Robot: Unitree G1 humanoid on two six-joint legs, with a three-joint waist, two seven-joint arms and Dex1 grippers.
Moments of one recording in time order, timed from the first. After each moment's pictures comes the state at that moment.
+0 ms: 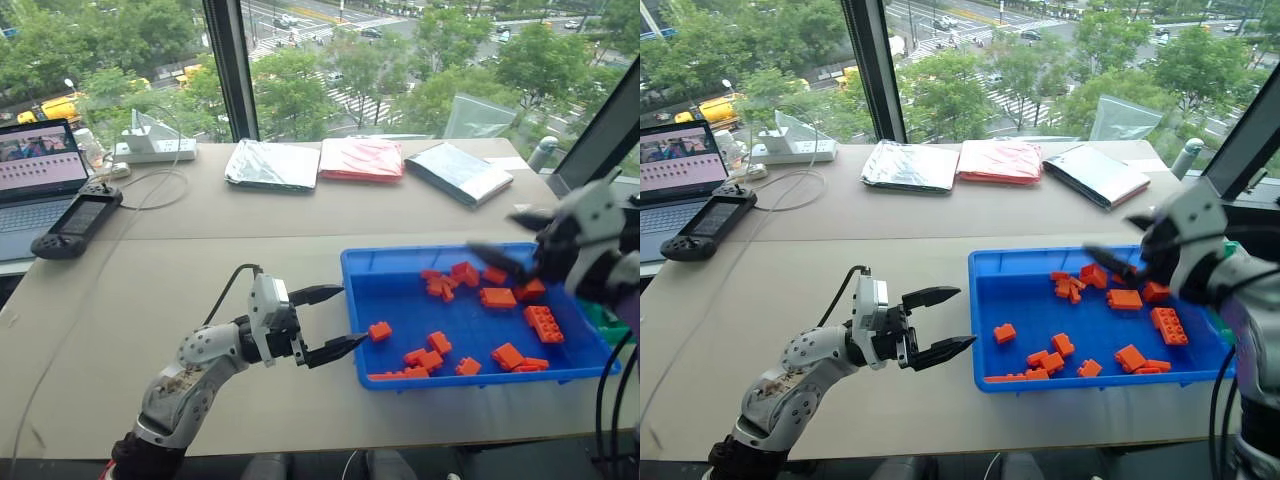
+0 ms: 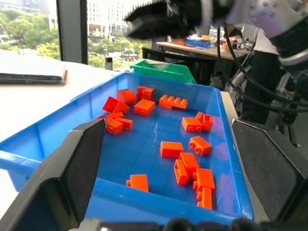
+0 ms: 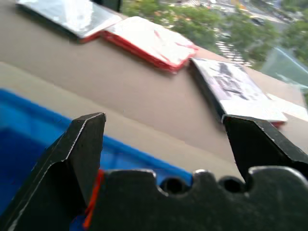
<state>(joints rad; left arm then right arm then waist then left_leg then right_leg) -0.17 0.41 -0.15 -0.43 -0.55 0.36 -0.82 -0.10 -0.88 -0.38 -0.59 0.54 0.85 0.97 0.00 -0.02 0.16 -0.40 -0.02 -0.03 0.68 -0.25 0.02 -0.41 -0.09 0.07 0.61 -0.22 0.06</state>
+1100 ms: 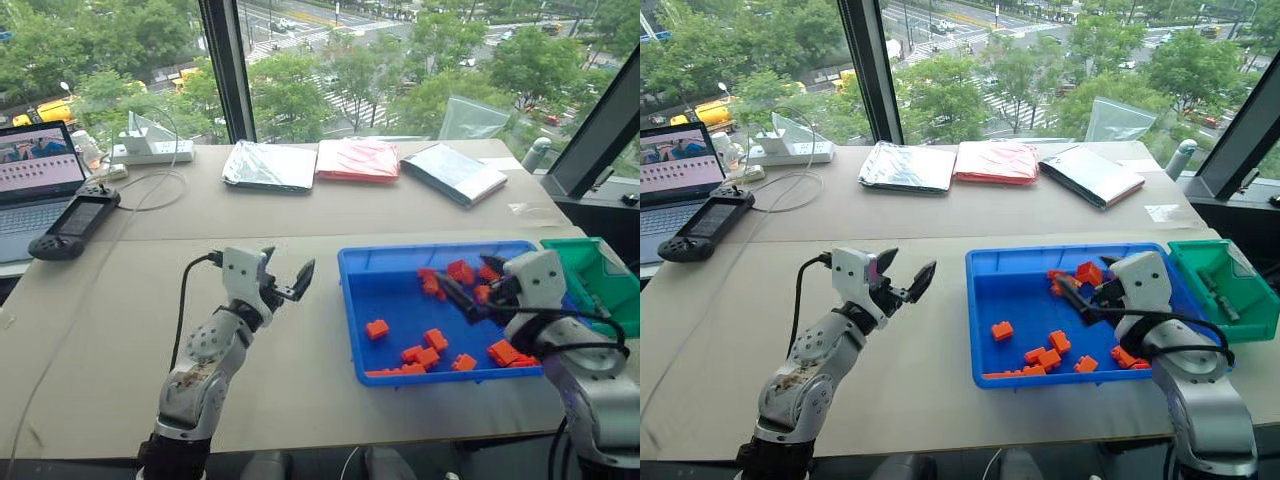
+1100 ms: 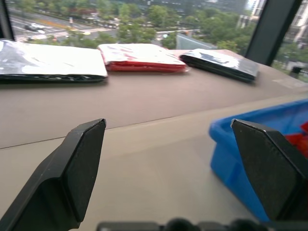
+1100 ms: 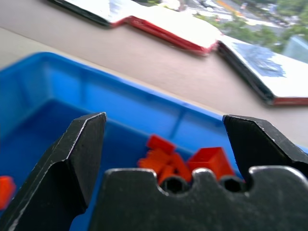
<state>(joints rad) -0.20 0.13 0.00 -0.41 -0.27 0.47 -0.07 -0.08 -0.52 -0.27 -0.50 0.18 0.56 0.28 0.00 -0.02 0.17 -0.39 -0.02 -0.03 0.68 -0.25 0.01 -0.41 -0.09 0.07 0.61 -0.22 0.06</state>
